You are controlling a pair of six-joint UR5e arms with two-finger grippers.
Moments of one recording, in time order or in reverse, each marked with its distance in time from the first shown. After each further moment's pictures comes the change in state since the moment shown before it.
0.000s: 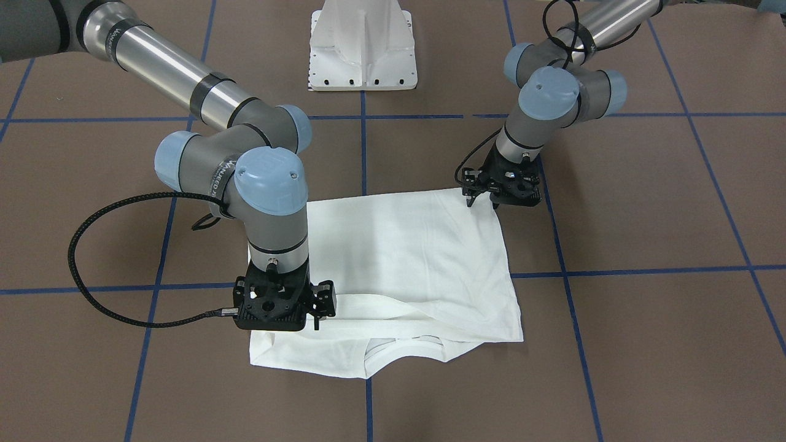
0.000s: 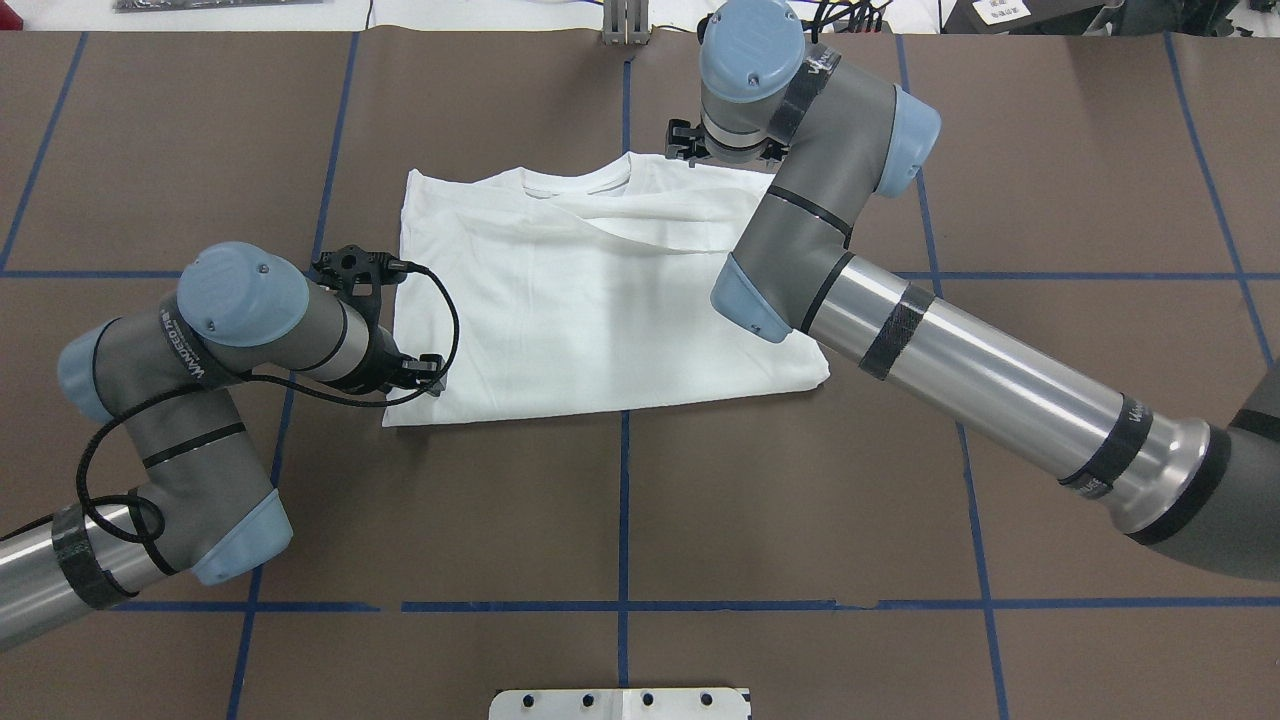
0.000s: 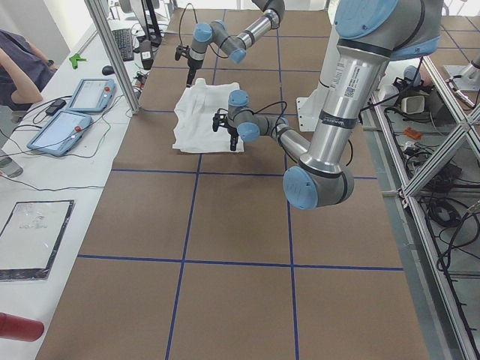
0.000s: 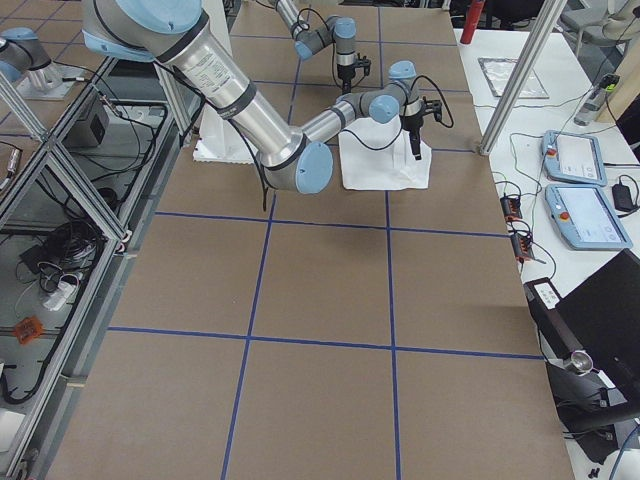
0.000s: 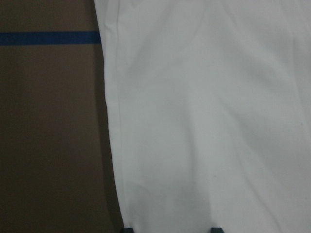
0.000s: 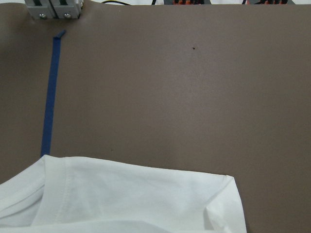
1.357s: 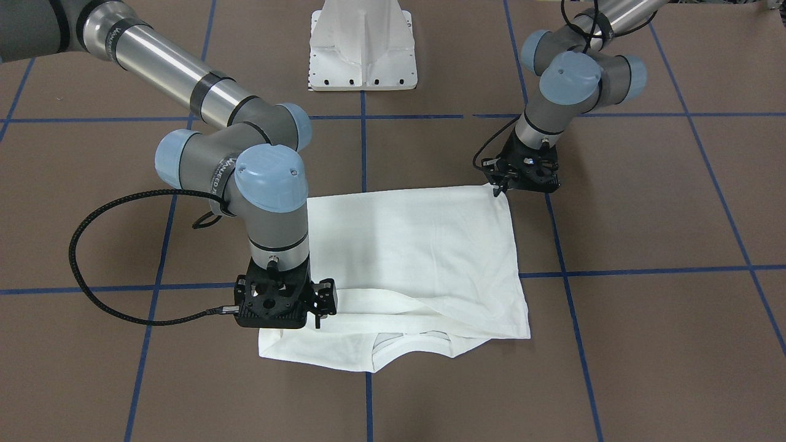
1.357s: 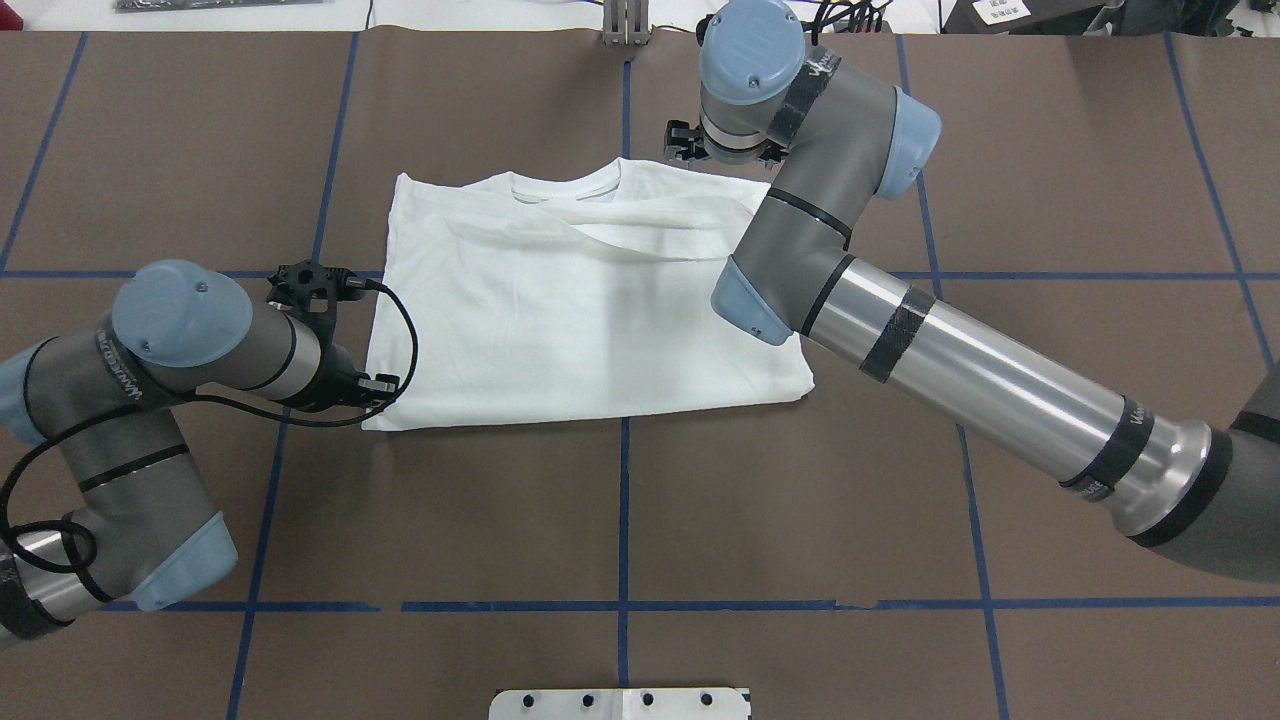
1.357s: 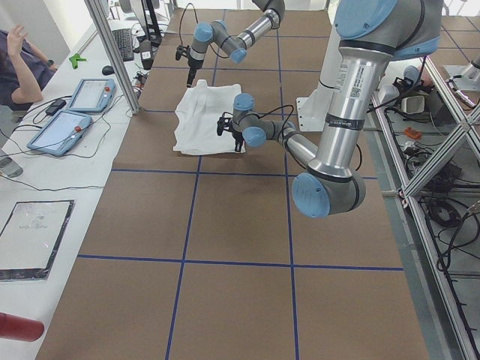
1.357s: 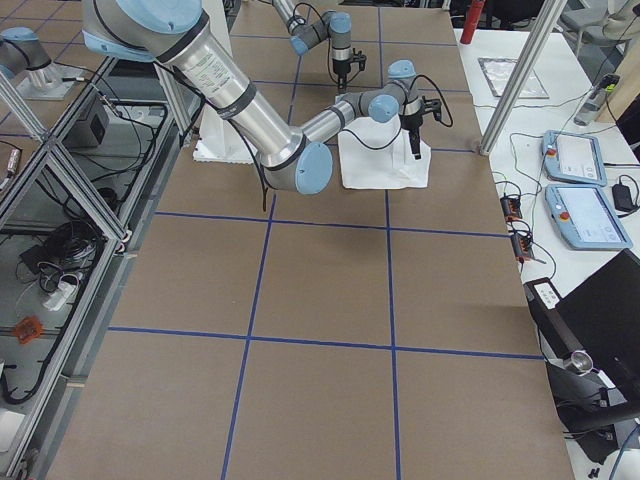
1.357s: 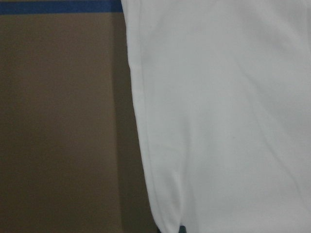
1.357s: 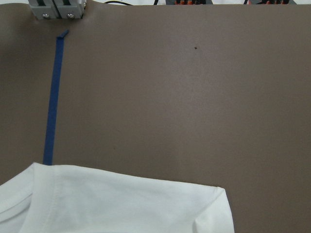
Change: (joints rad) left arm -0.022 0.108 -0.086 0.002 -0.001 0.079; right arm -0.003 -0.005 0.008 0.001 -0.001 0.001
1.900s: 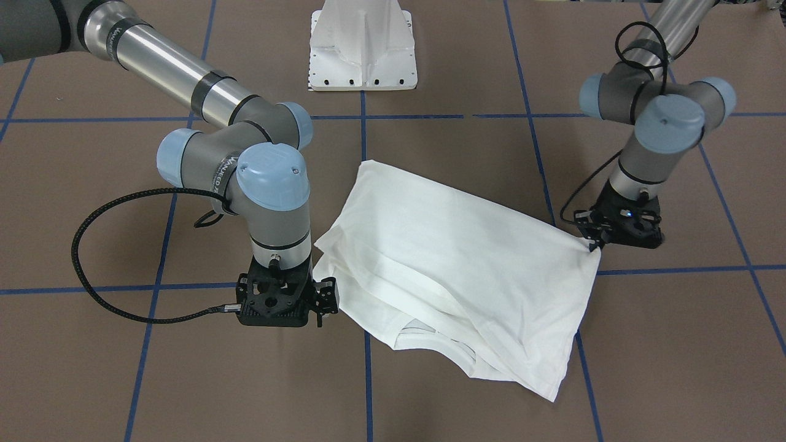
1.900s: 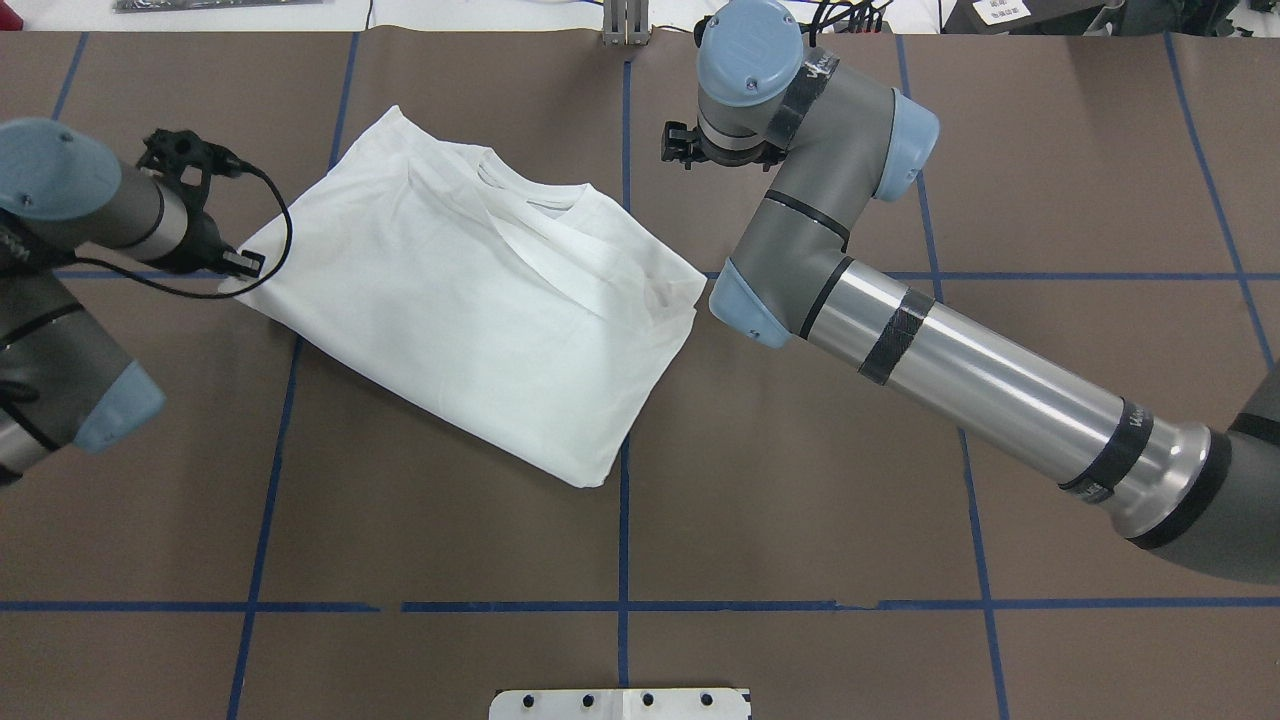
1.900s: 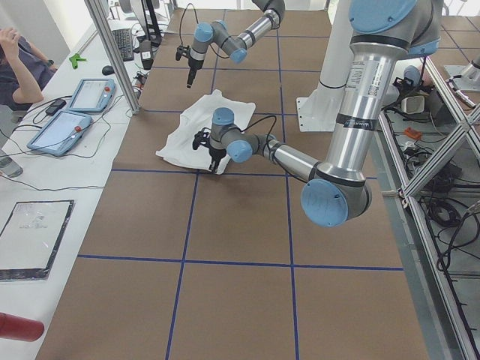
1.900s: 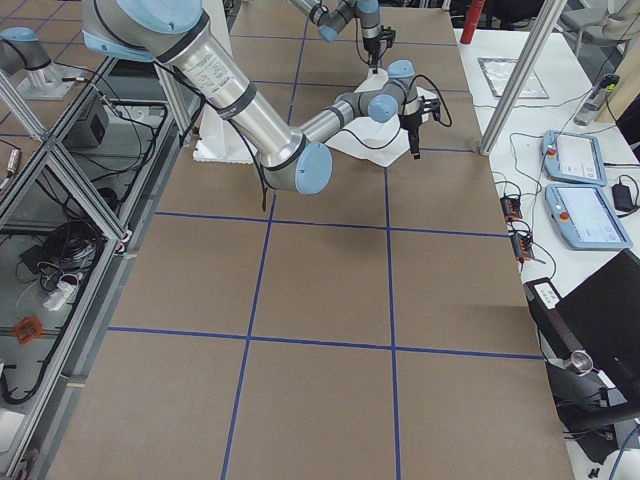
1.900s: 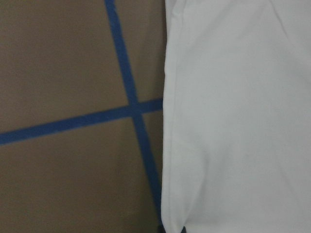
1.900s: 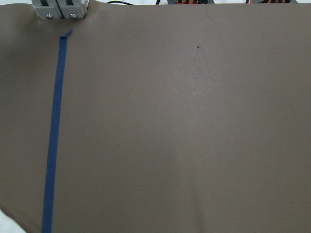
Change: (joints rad) left arm -0.293 -0.068 0.248 -0.006 0.027 0.422; right arm -0.004 0.001 0.005 0.000 0.000 0.008
